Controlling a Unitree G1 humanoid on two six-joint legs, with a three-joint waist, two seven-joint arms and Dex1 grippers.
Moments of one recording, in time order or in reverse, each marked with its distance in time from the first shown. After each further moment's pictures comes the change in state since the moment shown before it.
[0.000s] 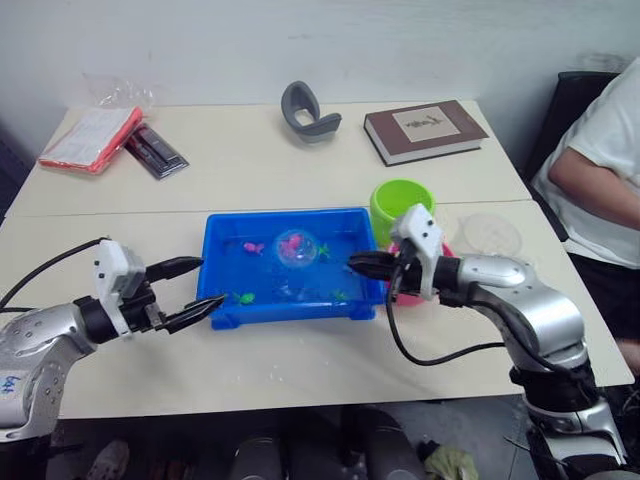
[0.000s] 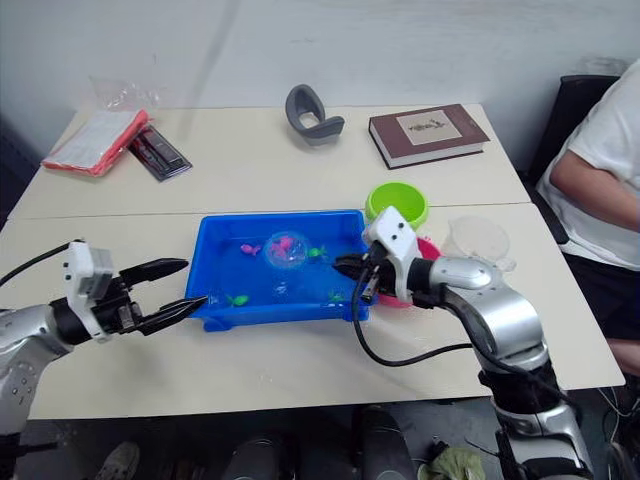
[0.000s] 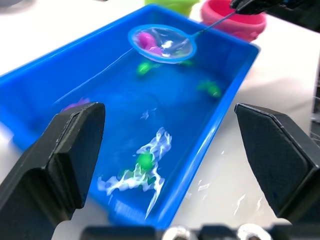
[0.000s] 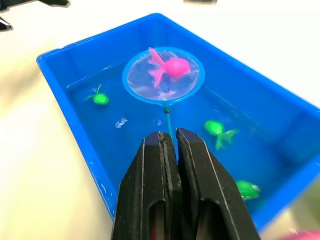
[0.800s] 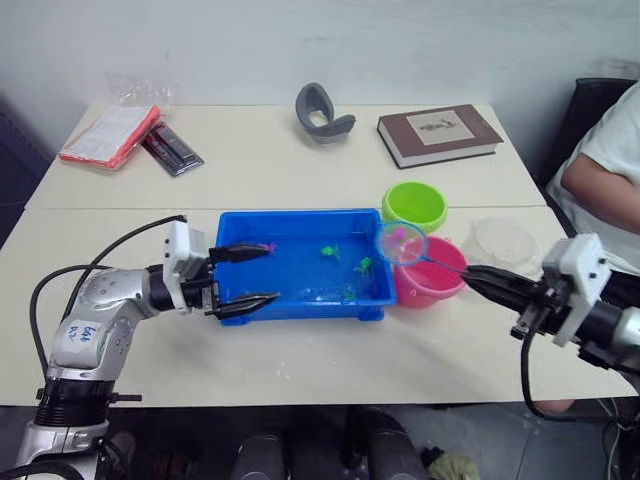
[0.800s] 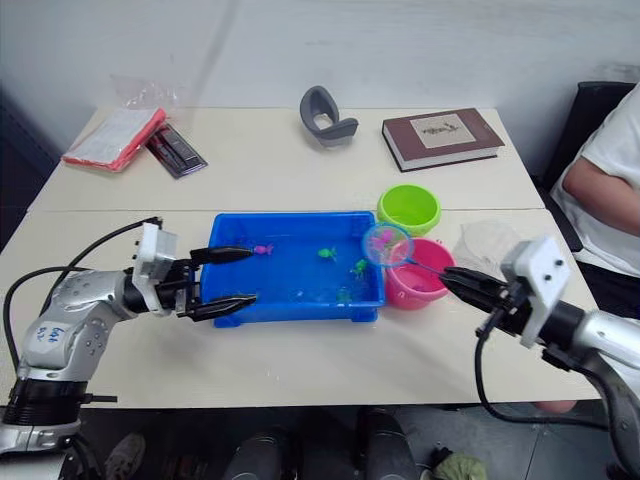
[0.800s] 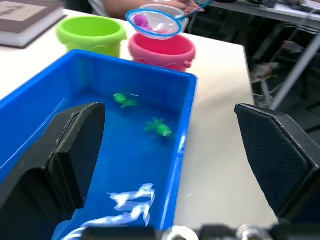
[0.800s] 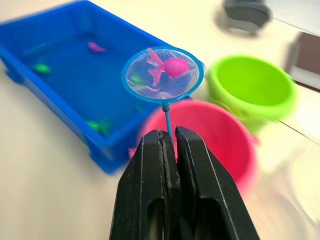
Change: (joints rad) left arm -0.285 -0.104 -0.267 0.154 0.041 -0.098 -0.170; right arm 0.564 -0.210 -0.648 -0.215 0.201 -0.103 0.007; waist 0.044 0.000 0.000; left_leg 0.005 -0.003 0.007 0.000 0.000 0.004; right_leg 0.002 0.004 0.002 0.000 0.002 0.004
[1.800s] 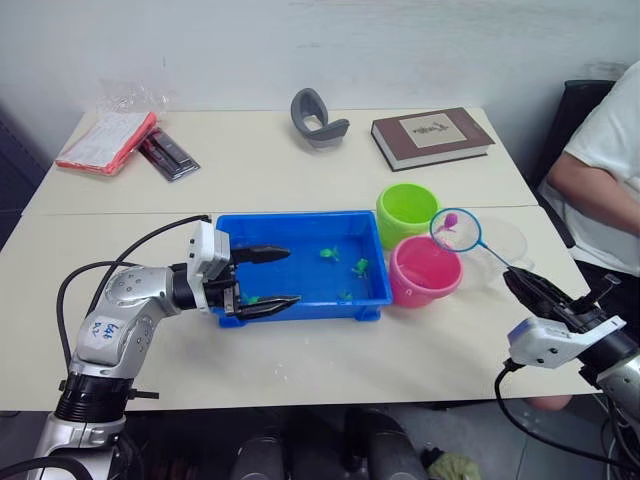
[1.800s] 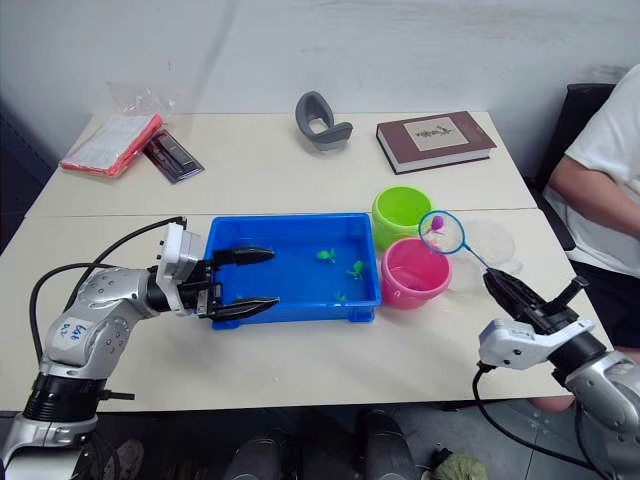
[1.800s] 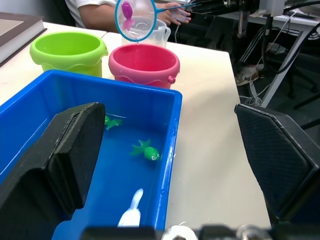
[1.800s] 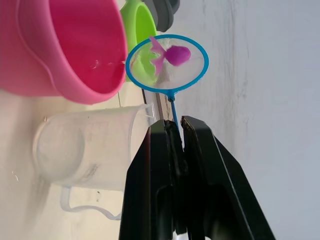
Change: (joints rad) left arm 0.001 -0.024 -0.046 -0.039 0.016 -0.001 0.039; right arm 0.111 0.019 0.105 0.356 -1.105 -1.245 -0.471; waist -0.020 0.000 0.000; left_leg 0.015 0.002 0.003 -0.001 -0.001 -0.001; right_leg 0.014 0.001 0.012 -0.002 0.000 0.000
